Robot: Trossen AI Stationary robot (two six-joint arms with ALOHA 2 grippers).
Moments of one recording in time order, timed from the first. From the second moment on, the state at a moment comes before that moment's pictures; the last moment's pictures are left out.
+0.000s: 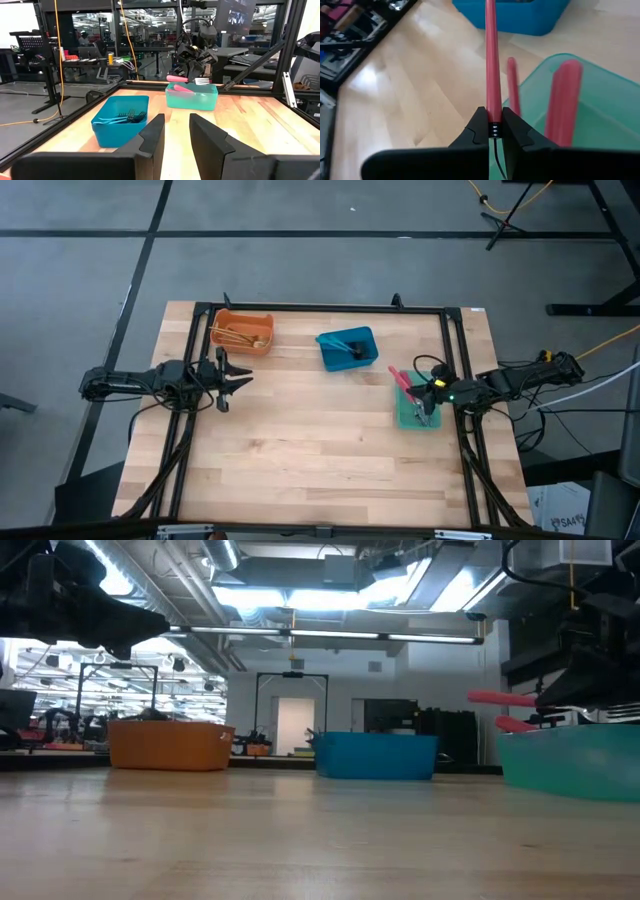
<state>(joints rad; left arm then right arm) -0.03 0.00 0.01 0.05 -0.22 -0.01 0.31 0.25 0.21 -0.59 0.45 0.99</state>
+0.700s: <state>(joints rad) -0.03 0.00 0.01 0.05 -0.22 -0.01 0.31 0.25 0.21 -0.77 0.43 0.99</state>
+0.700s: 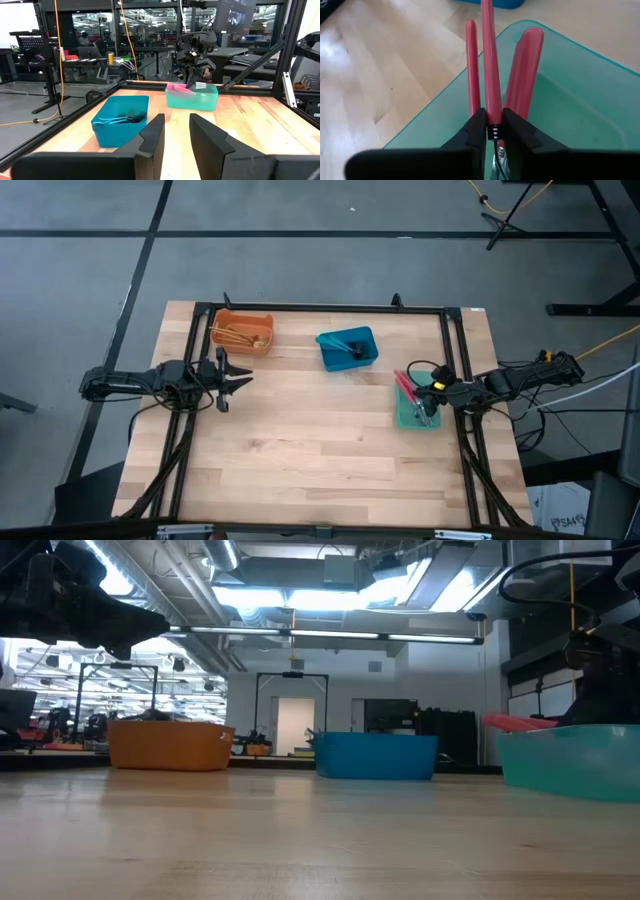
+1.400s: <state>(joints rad) -0.03 0.00 0.01 0.05 -0.22 -0.01 0.31 0.25 0.22 -0.77 0.43 0.99</state>
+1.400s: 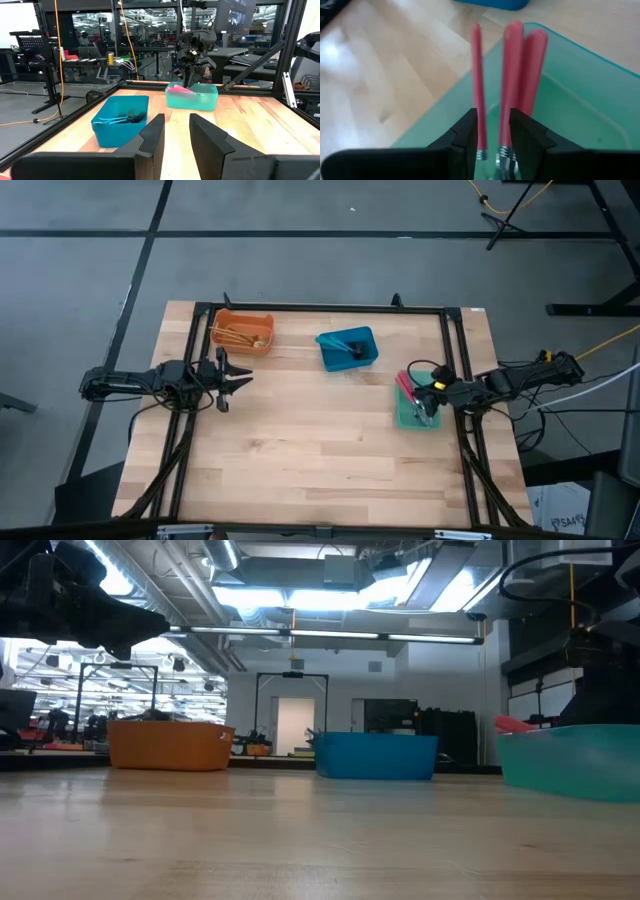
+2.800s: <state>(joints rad) -0.03 0.00 0.01 0.05 -0.22 0.01 0.31 0.26 0.86 -0.55 0.28 -0.08</state>
